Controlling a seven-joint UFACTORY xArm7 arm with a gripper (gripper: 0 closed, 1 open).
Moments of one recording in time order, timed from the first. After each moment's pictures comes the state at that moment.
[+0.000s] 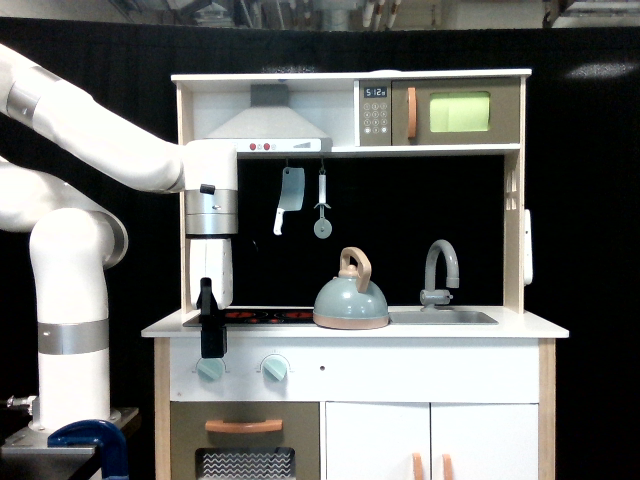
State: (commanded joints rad) arm -0.01 -0.93 0.00 0.11 0.01 1.04 -0.04
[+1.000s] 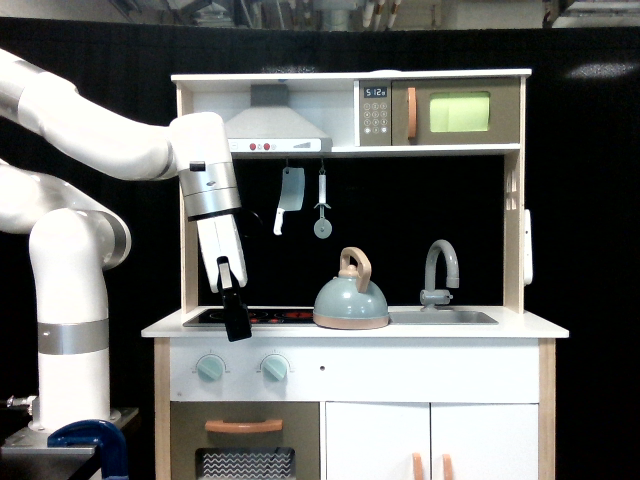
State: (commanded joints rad) arm -0.06 -0.92 -0.19 0.17 -0.09 0.90 -0.33
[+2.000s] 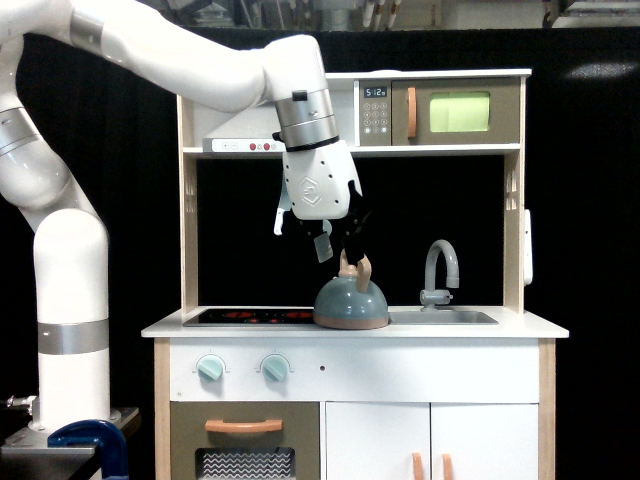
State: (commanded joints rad) arm 0.37 -0.45 -0.43 0.75 0.05 0.97 -0.98
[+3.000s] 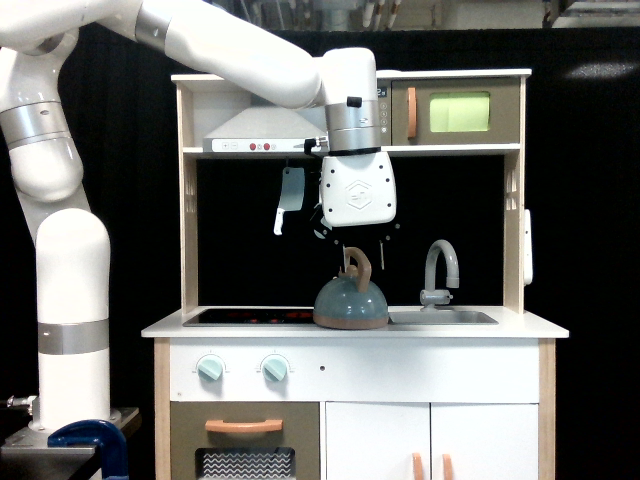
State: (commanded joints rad) arm 0.50 -0.22 -0.57 0.95 0.17 1.11 -1.73
